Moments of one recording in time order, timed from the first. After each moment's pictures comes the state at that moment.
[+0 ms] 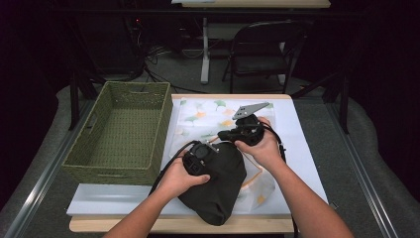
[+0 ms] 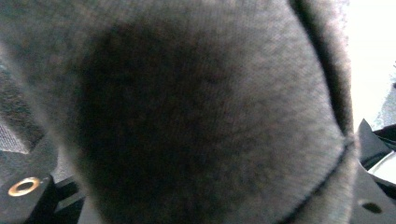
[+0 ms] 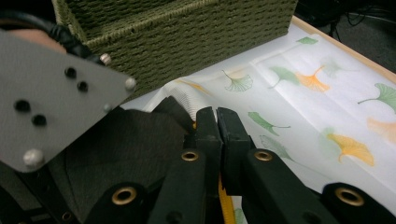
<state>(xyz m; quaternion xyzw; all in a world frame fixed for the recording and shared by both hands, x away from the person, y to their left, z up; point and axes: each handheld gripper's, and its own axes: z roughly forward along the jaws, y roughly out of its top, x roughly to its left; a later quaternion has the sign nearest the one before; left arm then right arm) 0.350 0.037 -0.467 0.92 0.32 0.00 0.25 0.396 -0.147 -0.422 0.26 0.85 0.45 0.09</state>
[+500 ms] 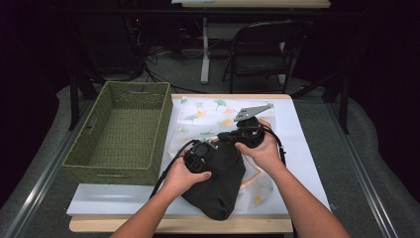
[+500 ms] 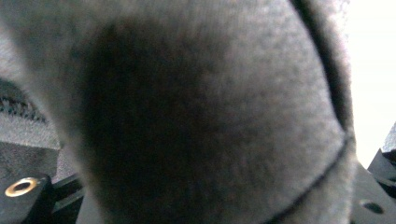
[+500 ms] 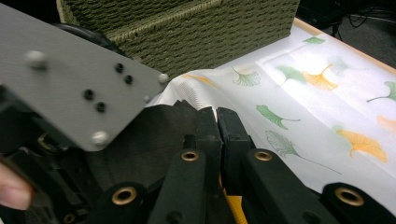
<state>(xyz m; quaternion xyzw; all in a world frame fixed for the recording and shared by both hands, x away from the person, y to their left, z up) 0.362 0.036 -0.488 0.90 0.35 0.00 0.26 0.393 -0.150 -0.429 0.26 0.84 0.47 0.08</state>
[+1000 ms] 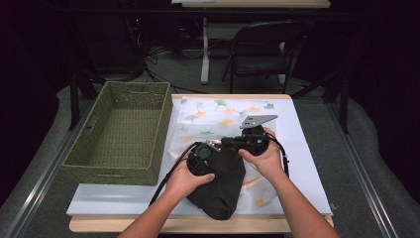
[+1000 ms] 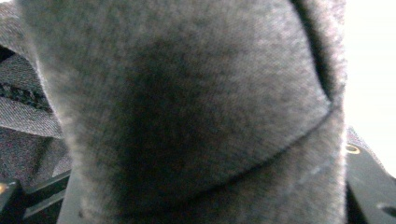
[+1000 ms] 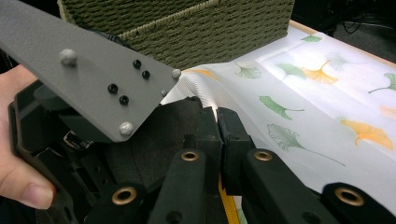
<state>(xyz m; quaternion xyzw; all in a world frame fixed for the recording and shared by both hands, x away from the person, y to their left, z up) 0.361 0.028 -0.497 0.90 0.35 0.03 0.25 0.379 -0.162 -0.446 0.28 0.82 0.49 0.09</state>
